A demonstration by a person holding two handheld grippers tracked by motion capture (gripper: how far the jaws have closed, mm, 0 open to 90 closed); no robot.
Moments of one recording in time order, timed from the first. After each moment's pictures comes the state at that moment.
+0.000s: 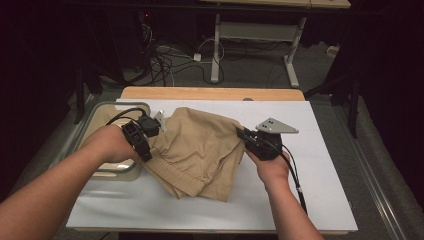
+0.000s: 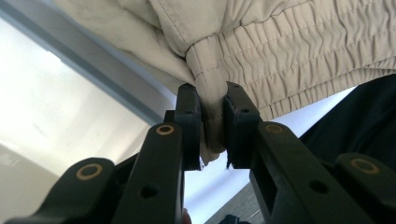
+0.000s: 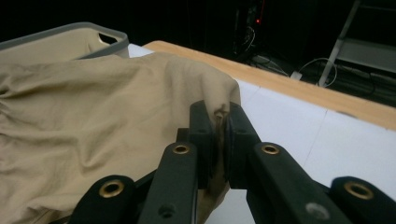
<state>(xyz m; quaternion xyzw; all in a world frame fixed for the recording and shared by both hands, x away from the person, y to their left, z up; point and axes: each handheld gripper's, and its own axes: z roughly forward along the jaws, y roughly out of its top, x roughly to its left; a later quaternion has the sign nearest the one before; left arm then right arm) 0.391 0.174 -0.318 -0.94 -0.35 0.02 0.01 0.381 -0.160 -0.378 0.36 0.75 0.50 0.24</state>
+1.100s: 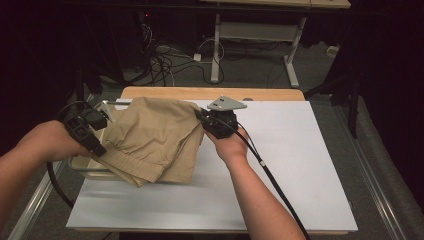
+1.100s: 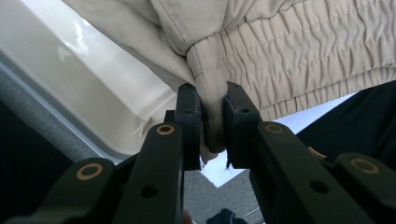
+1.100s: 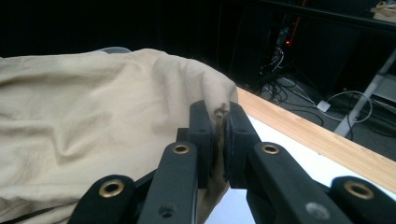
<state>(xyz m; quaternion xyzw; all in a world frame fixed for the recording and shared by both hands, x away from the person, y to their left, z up) 0.378 0.289 -0.299 -0.90 -0.43 -0.01 0.01 0.425 -0.049 -0.357 0.30 0.77 0.51 0.23</state>
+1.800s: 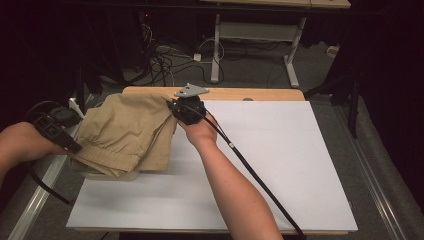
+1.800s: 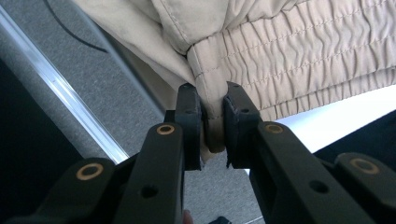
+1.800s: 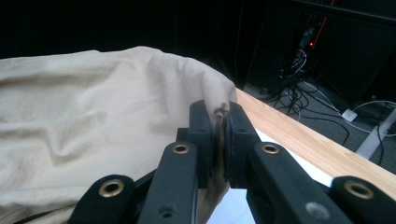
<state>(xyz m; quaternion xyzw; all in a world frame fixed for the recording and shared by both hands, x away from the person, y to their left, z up) 0.385 0.361 -0.311 -0.88 -0.48 -0.02 -0.01 0.470 0.032 -0.362 0.28 0.78 0.51 0.21</state>
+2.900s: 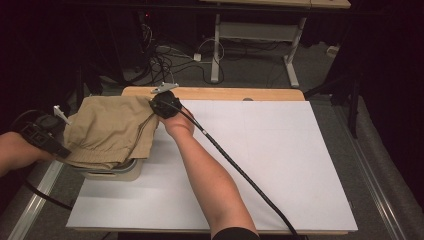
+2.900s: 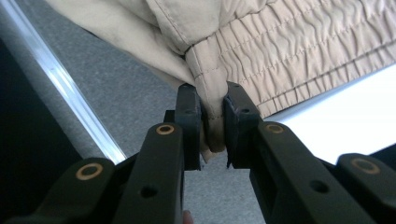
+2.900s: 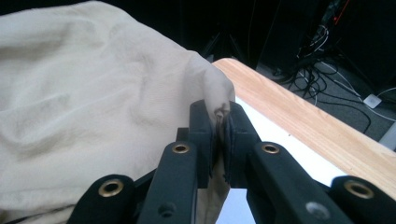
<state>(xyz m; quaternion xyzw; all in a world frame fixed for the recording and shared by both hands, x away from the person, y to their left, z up) 0.379 0.399 -0.340 -0.86 -0.51 -0.02 -0.01 0.527 0.103 -0.407 0.28 0.82 0.47 0.19</state>
